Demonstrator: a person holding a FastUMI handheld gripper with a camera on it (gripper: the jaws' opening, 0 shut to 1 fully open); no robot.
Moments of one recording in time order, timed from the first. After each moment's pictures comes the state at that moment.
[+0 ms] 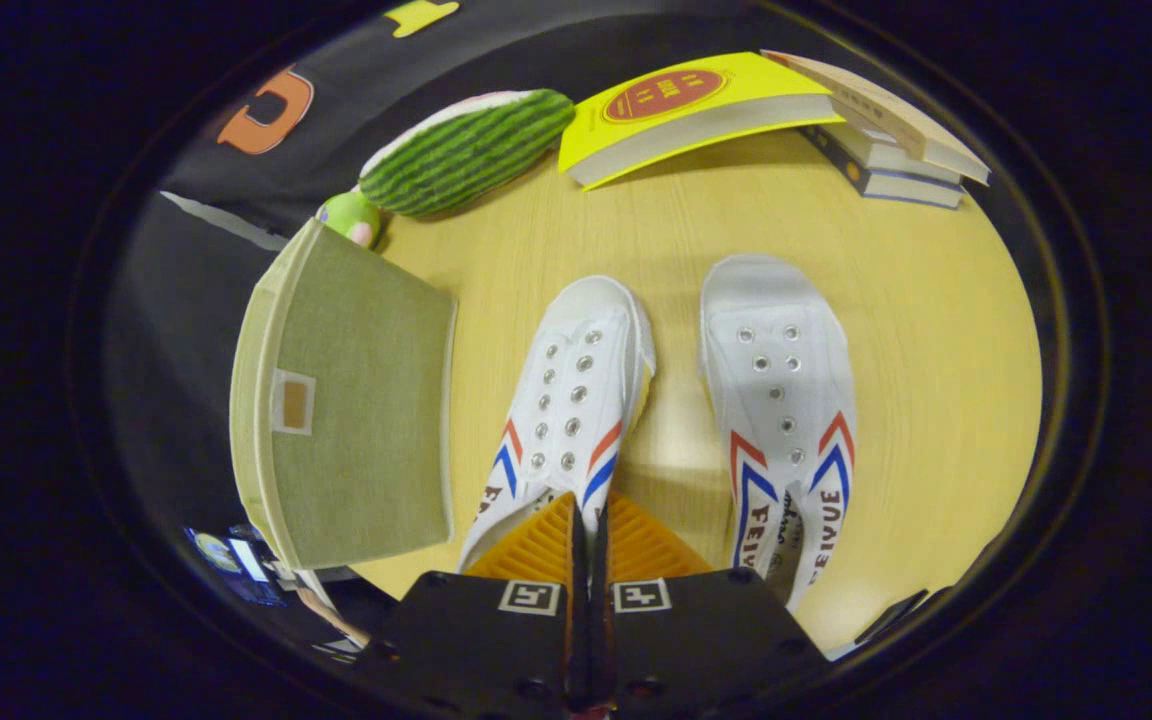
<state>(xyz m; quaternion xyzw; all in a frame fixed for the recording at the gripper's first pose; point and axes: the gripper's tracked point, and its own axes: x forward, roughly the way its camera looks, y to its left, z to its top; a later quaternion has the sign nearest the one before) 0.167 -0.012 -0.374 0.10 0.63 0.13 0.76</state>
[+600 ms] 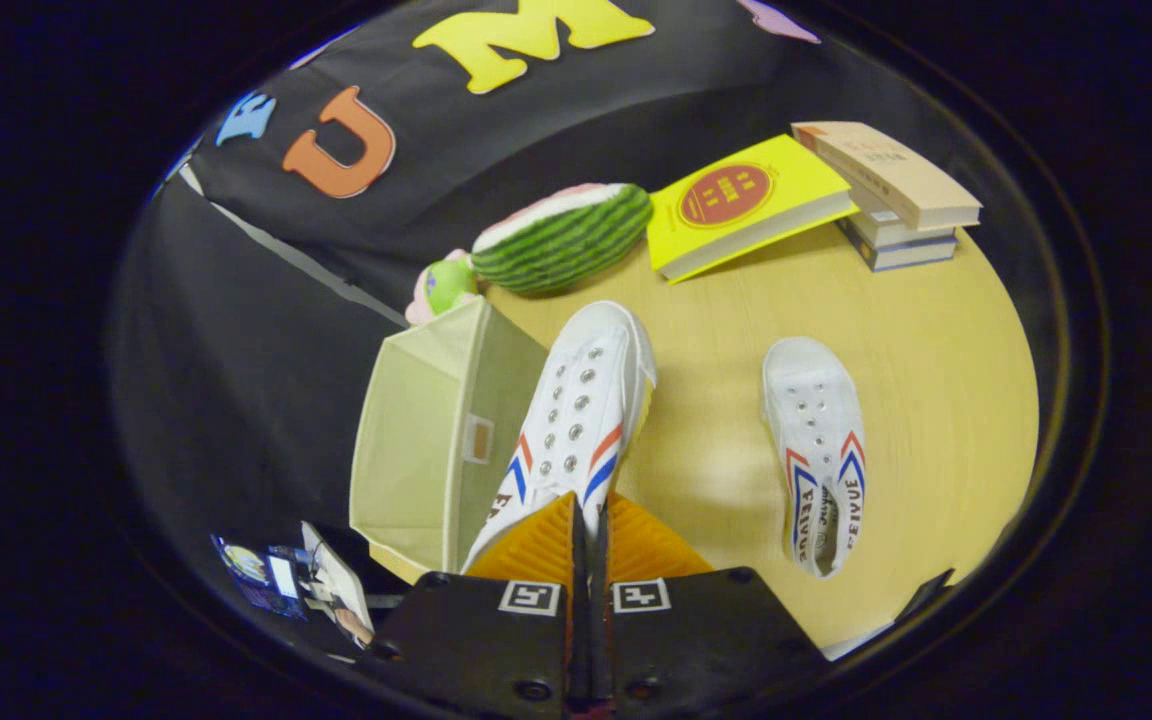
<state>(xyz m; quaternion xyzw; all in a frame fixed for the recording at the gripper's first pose) 0.165 0.045 -0.240 0.15 0.52 0.18 0.82</state>
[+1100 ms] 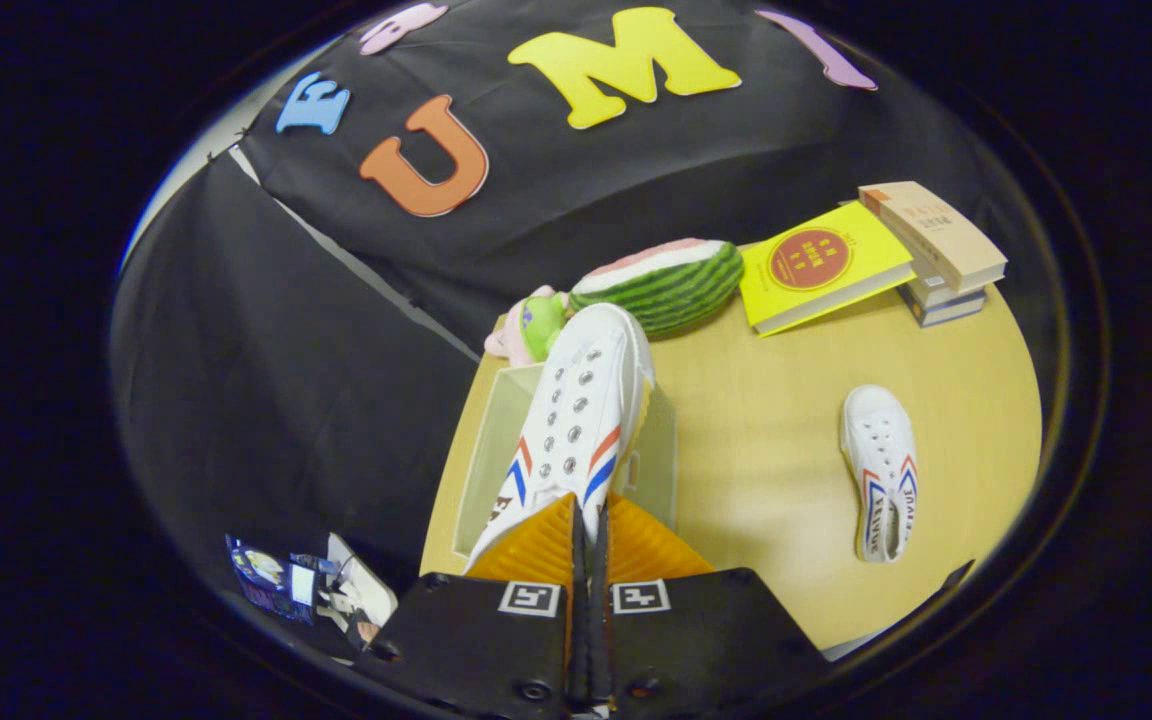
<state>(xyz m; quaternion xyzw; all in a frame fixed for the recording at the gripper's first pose) 0.151 0.153 -0.176 0.16 0.47 0.23 0.84</state>
